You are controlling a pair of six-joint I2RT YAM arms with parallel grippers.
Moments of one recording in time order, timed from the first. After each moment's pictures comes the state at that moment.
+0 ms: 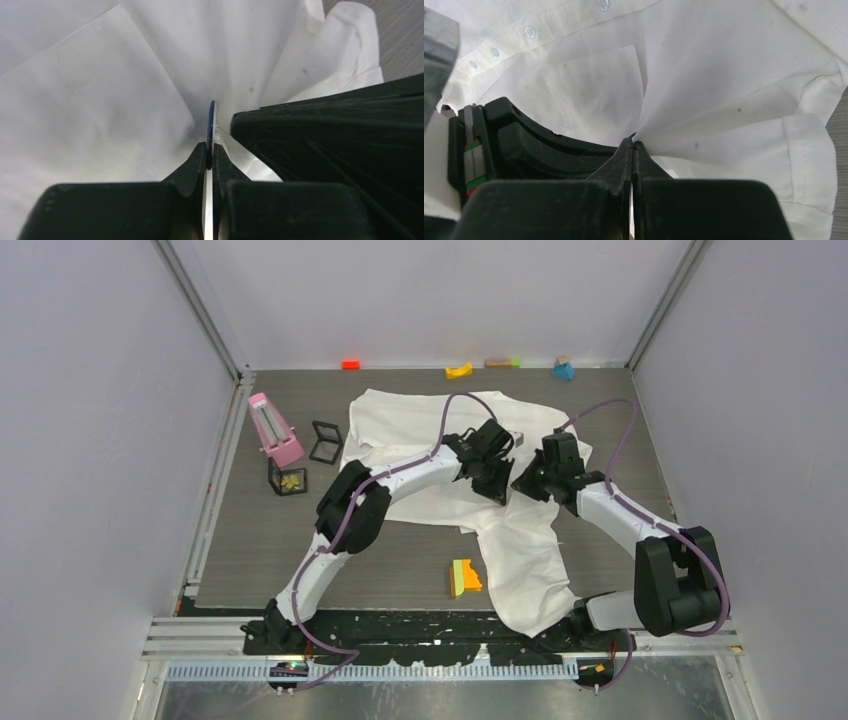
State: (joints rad) left arm -0.89 2.32 1.93 -0.57 0.25 -0.42; right arm 0.24 1.36 0.74 -0.19 -0.05 0.75
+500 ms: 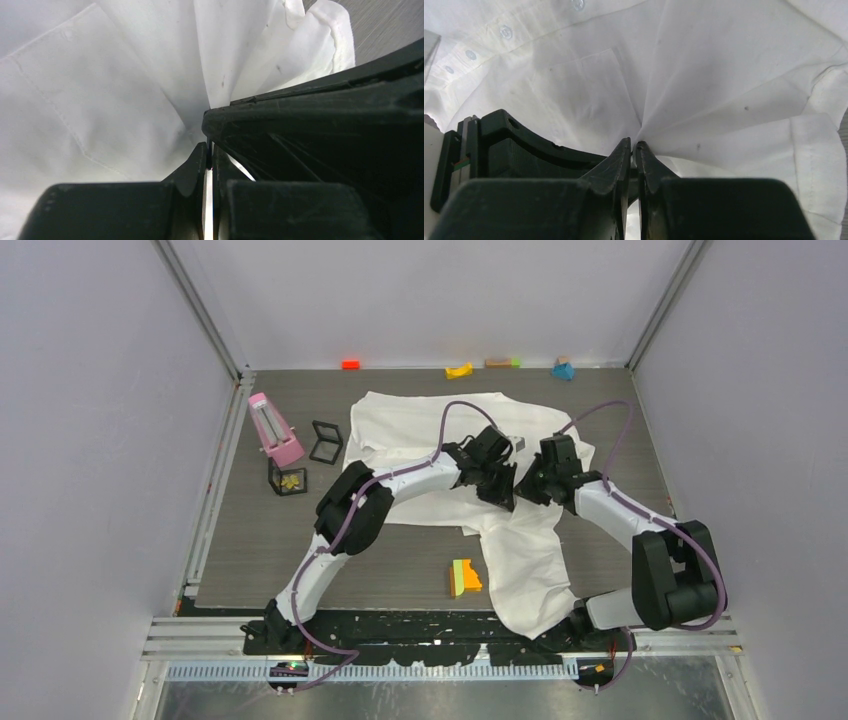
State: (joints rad) left arm -0.90 2.30 1.83 -0.41 0.34 -0.51; right arm 0.24 1.40 0.74 -0.22 -0.03 0.75
